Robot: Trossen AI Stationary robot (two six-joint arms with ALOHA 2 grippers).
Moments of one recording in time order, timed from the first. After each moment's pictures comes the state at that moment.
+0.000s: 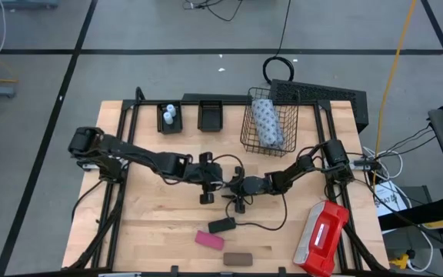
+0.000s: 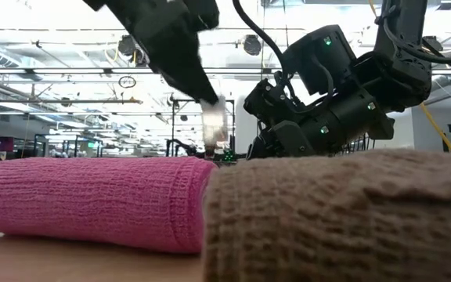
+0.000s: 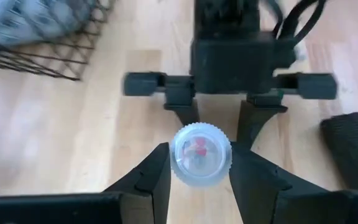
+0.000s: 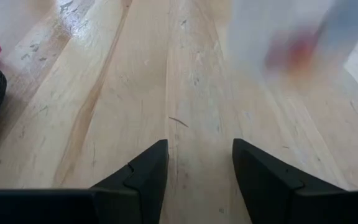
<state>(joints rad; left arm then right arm) -0.16 1.64 1.10 -0.29 -0.18 -0.10 0.20 2.06 0.76 0.80 0.13 0.13</state>
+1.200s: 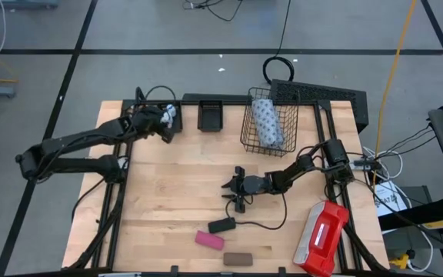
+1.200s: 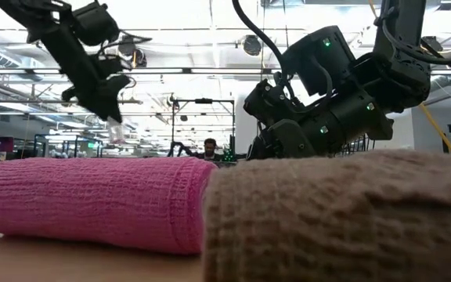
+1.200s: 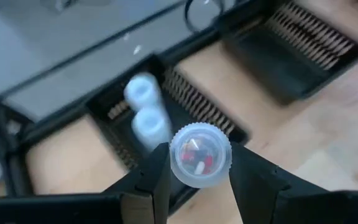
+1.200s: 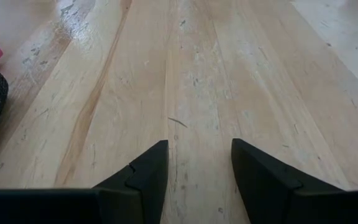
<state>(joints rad) 0.55 0.96 0.63 -0.45 -0.34 -0.27 0.19 2.05 0.76 0.80 0.12 0.15</state>
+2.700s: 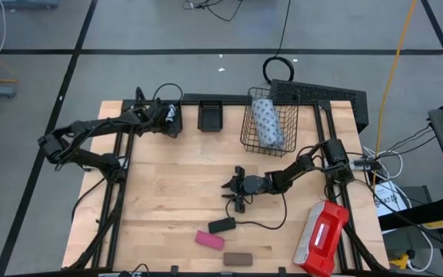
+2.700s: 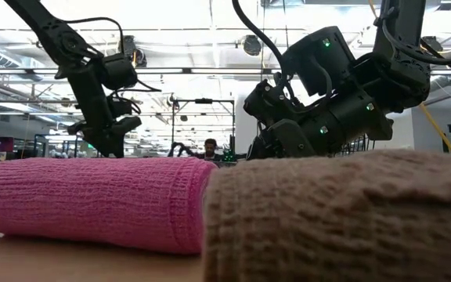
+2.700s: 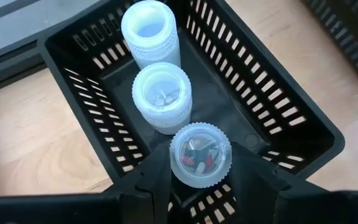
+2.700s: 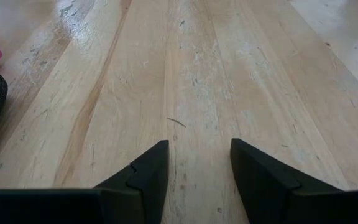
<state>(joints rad) 0.74 1.32 0.63 -0.30 -0.20 -0.30 0.18 2.05 0.76 0.80 0.13 0.15</state>
